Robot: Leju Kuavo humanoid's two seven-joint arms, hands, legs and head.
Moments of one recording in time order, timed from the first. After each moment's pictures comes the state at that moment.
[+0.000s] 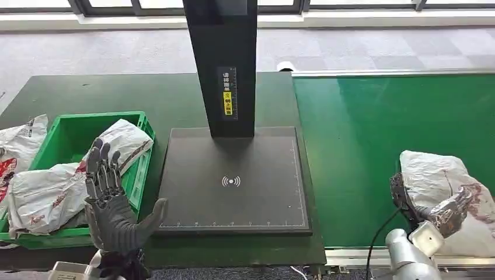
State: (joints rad) left arm 0.12 -0.17 -0.30 -1.77 -0.28 0.48 -0.70; right arm -0.46 -0.06 -0.84 -0.43 1.55 -0.69 0.16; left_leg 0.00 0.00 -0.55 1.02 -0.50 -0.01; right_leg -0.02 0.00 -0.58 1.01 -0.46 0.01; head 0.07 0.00
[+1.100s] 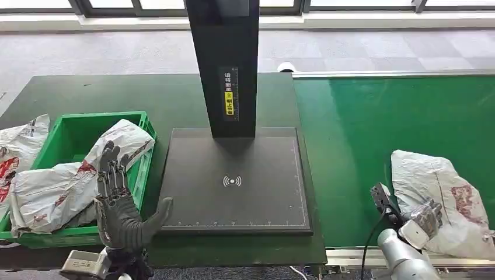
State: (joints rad) left arm 0.11 -0.18 -0.28 -1.71 -0.27 0.46 -0.70; right arm -0.48 -0.09 -0.74 -0.30 1.55 -0.40 0.31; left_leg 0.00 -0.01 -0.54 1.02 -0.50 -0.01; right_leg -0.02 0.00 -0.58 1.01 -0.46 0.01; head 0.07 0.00
